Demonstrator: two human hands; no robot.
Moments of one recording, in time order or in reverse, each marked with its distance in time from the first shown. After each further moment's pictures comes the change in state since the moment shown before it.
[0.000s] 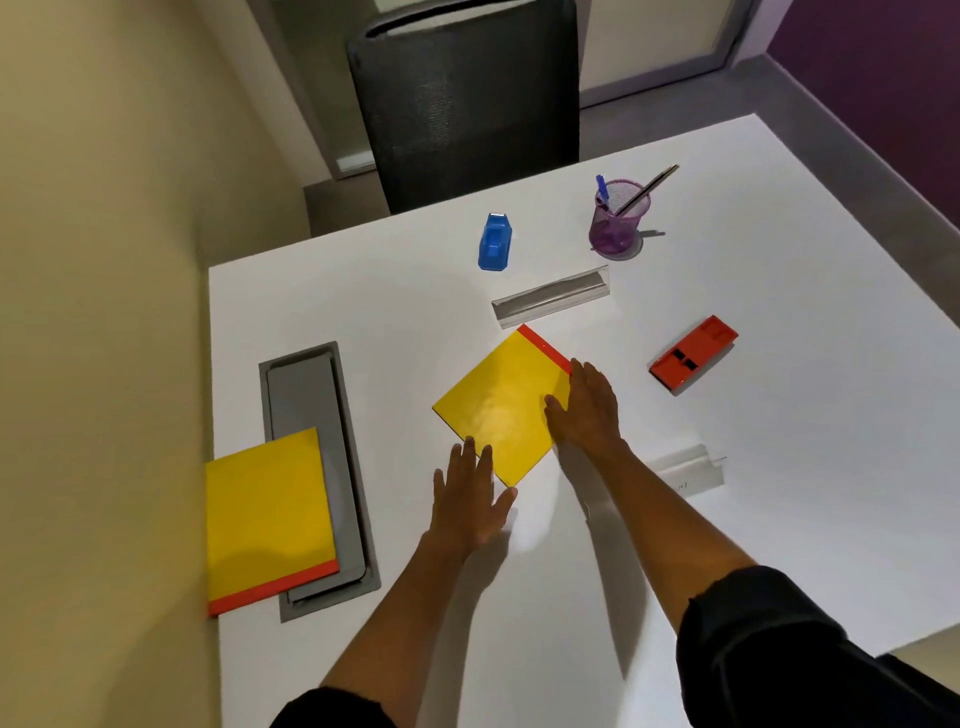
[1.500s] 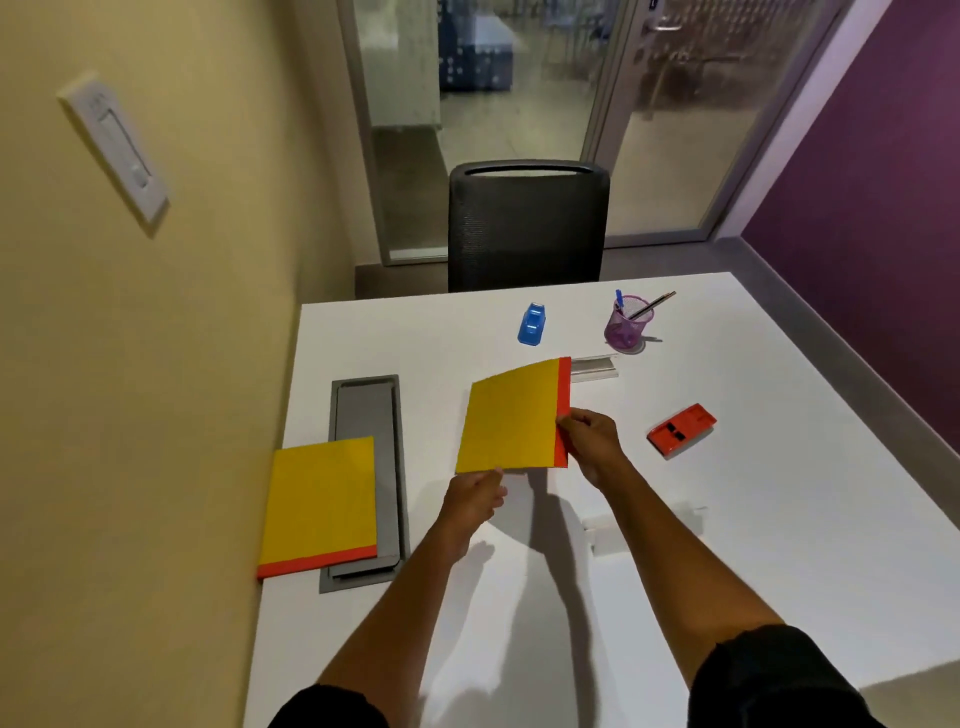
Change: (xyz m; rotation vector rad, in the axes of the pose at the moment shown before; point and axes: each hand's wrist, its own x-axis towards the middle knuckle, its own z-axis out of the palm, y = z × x) left_hand -0.098 -0.009 -0.075 -1.425 0.091 -0.190; right_hand -0.104 -0.096 -0.065 1.050 -0.017 0.142
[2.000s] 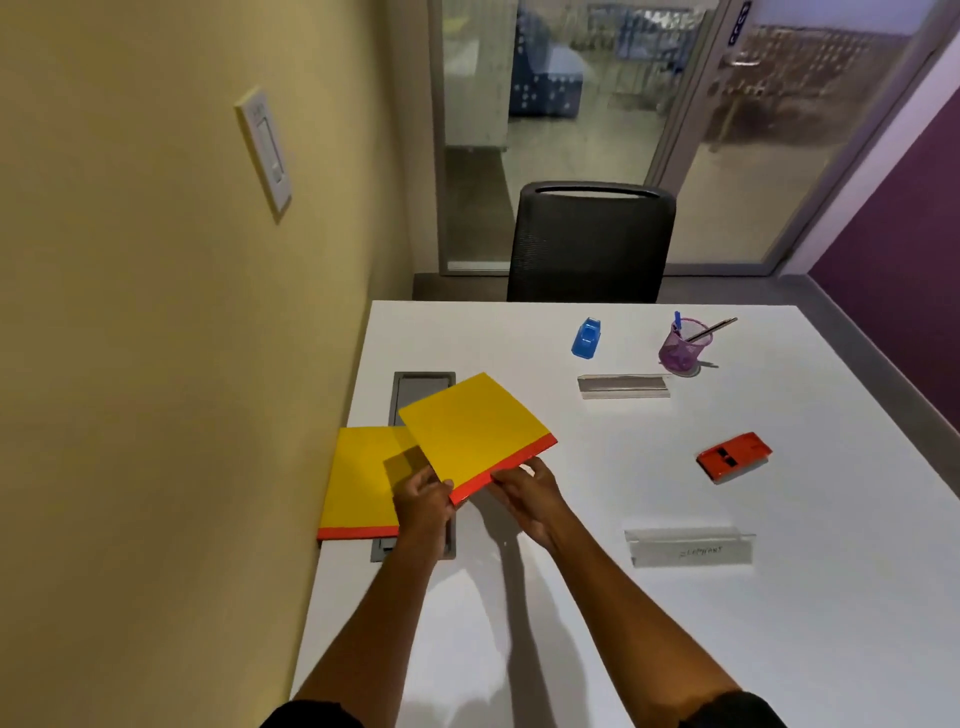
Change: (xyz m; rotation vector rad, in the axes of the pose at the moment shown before) left_hand -0.040 -0.016 -0.085 -0.480 0.493 0.096; right_hand -0.092 0.060 0.111 0.396 -0.357 0.218
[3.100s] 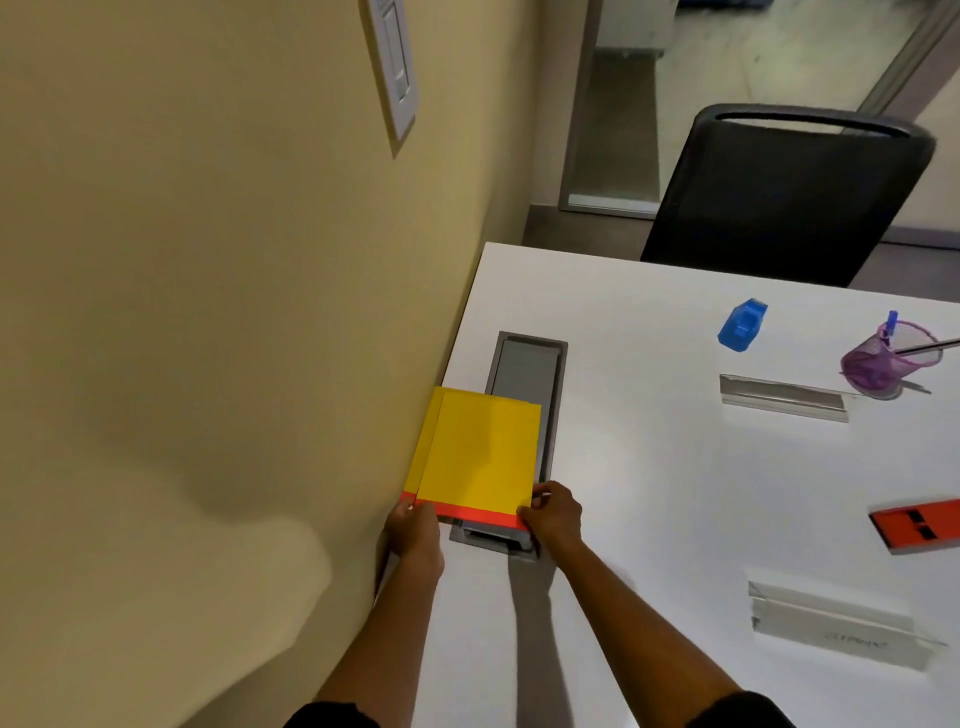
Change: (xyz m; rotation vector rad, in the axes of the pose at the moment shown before) left_hand 0.079 -0.018 -0.112 0.084 0.557 -0.145; right_hand 0.083 0.101 0.038 -1.161 0.069 0.089
